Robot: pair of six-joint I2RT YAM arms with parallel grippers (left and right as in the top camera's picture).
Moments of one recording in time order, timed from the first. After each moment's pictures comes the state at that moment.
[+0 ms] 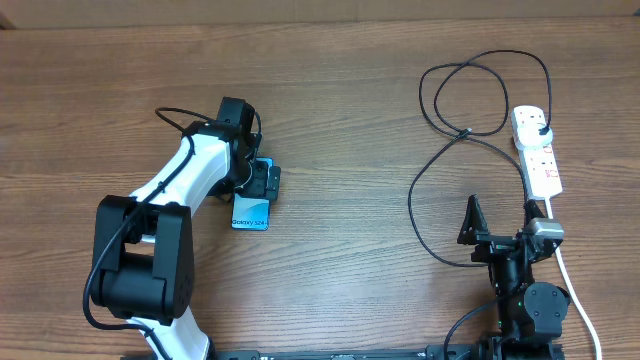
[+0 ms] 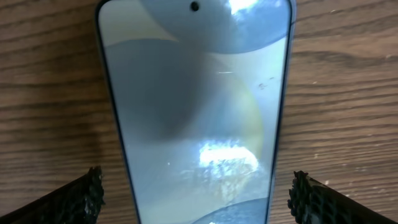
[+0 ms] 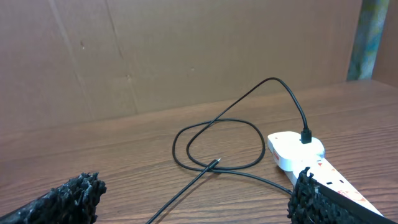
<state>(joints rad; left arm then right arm) -0.19 1.89 1.22 -0.82 0.05 -0.10 -0.06 0.01 0.02 -0.03 -0.02 0.15</state>
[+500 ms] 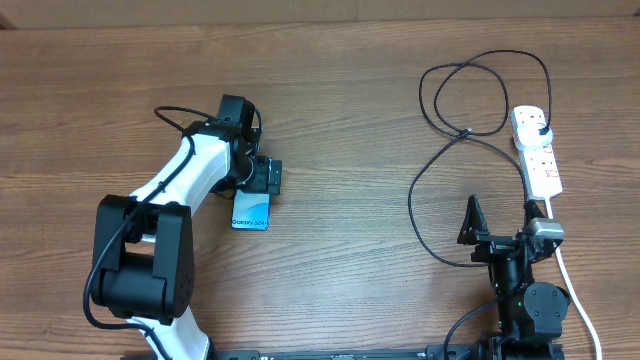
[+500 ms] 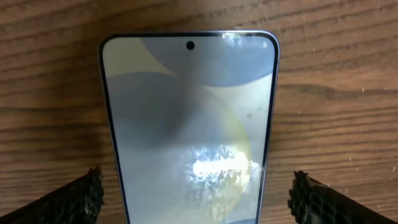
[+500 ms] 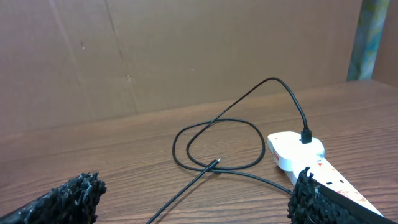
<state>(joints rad) -0.19 1.89 1.22 -0.76 0.06 -0.14 -0.06 0.01 0.02 -0.03 -0.02 0.15</state>
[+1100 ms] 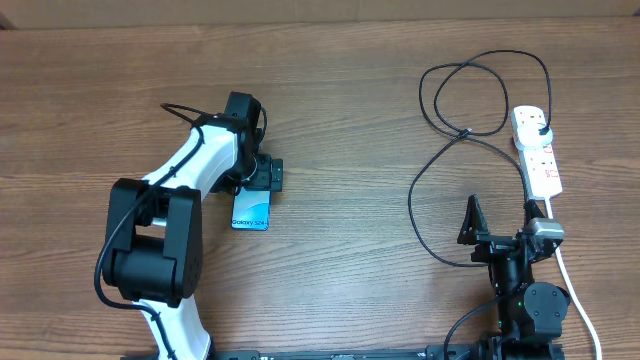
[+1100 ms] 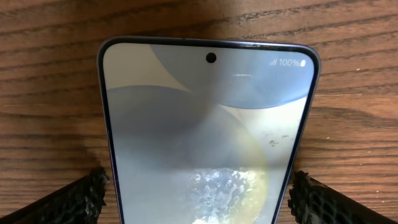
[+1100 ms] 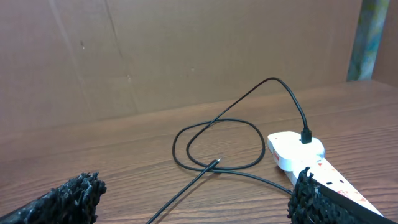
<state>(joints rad) -0.20 1.99 1.29 -0.82 0.03 -0.21 -0.06 0.01 0.02 -0.03 -0.02 0.15</state>
